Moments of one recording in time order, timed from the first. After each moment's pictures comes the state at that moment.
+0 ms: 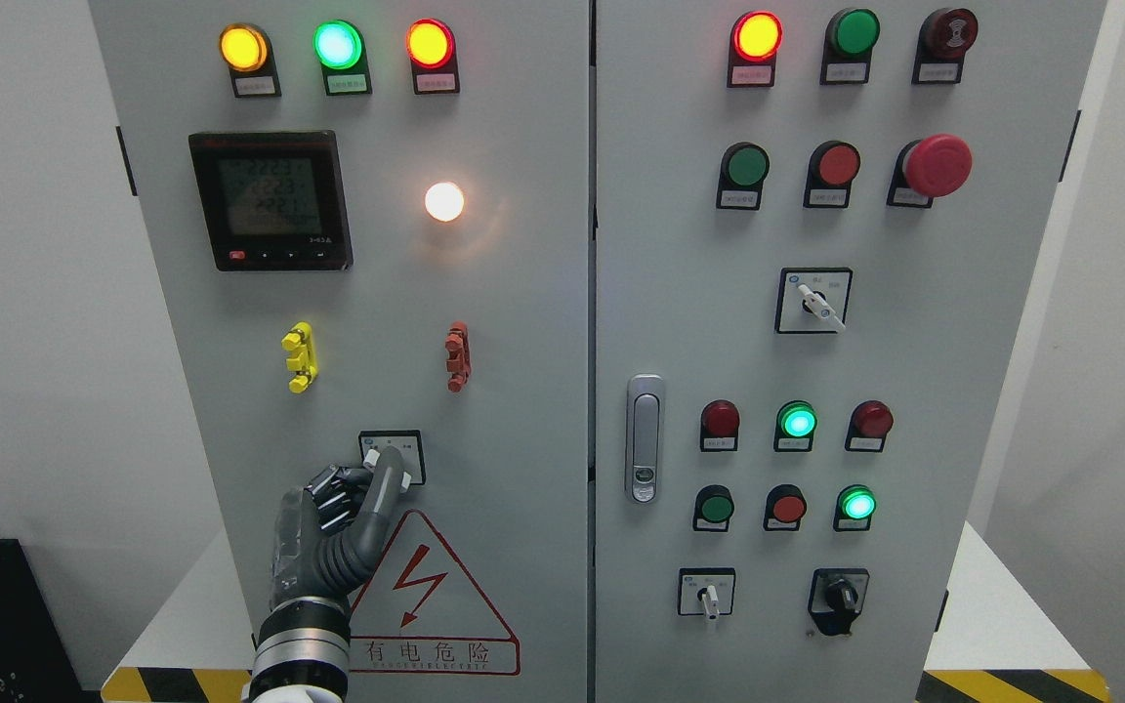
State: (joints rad) left arm -0.42 -0.10 -0.05 -1.91 -0.04 0.59 0.29; right arm 0.05 0.13 -0.23 -0.12 0.16 0.07 -0.13
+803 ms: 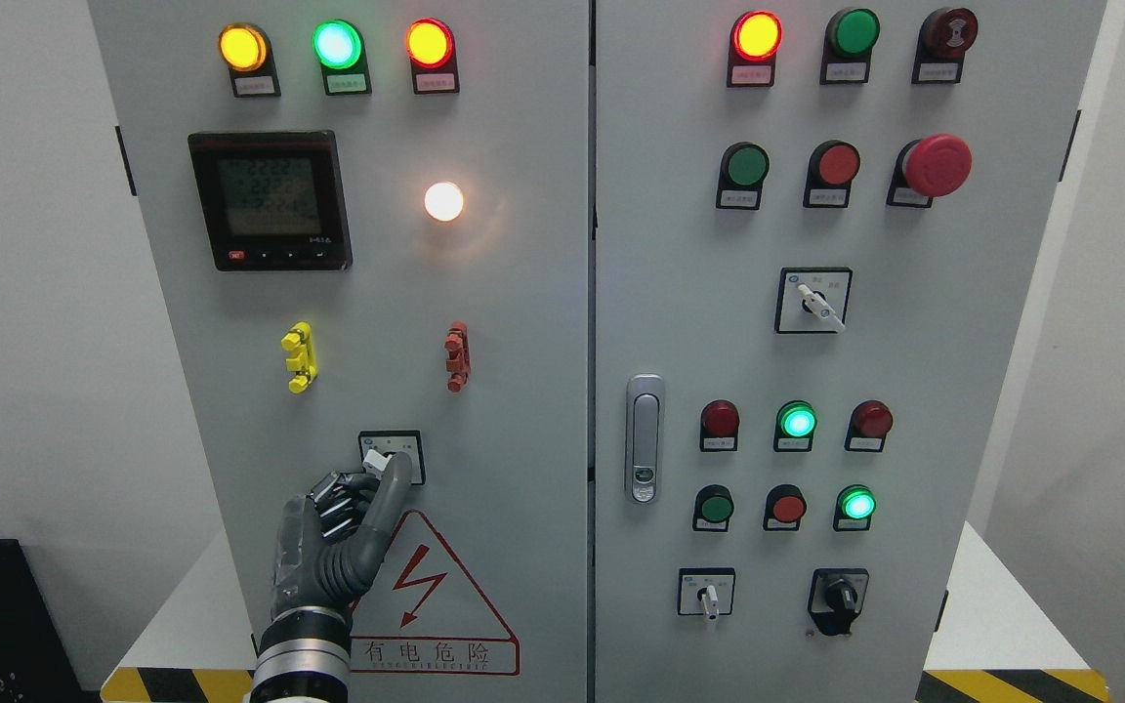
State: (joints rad) left arm -0.38 -0.10 -0.05 -1.92 -0.04 0.57 0.29; right arm 0.05 0.13 -0.23 -0.12 0.16 0.07 -0.13
